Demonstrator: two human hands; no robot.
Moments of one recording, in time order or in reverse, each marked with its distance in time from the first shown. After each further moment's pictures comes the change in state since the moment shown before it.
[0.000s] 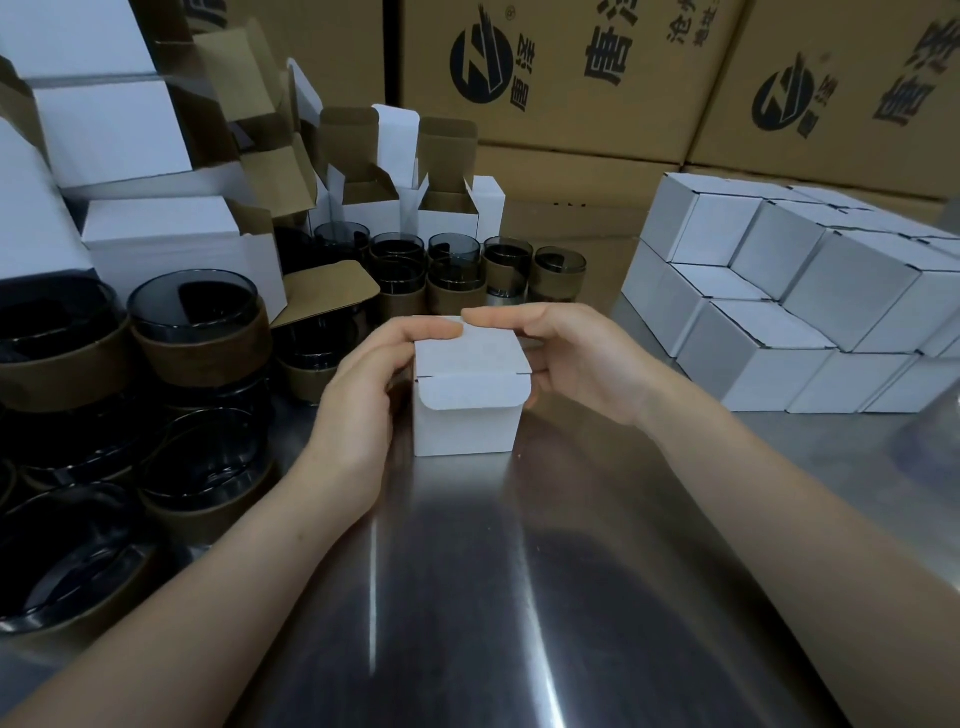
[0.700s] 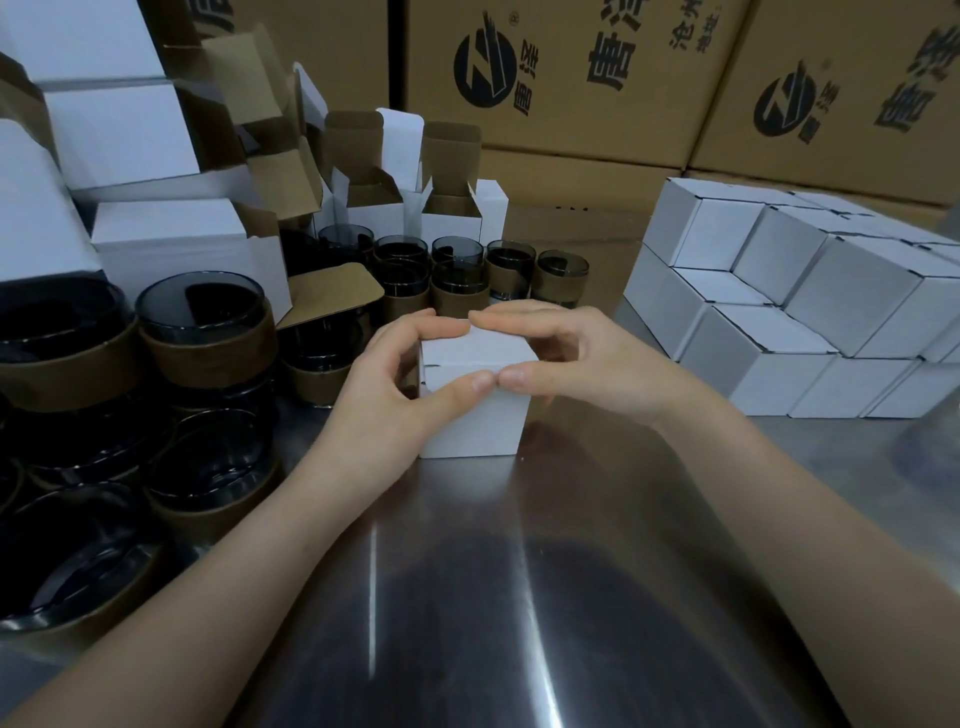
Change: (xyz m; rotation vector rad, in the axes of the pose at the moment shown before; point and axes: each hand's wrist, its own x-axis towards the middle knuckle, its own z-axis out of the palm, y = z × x) left_hand -0.002 0.000 -0.005 0.406 -0.090 0.198; right_hand -0.016 -0.007 -0.003 -0.422 -0.013 -0.186
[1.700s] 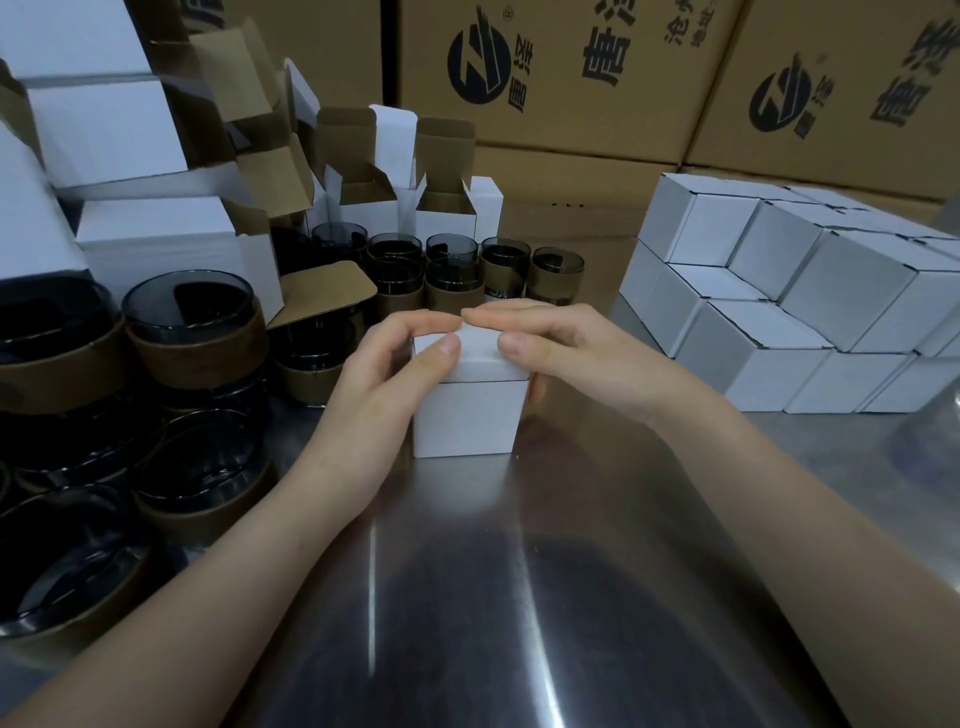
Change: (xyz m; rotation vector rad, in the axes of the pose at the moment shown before) left_hand 0.000 0.004 0.003 -0.108 0.035 -0.049; right_hand -0.001 -0.004 0.002 0.035 0.008 0.015
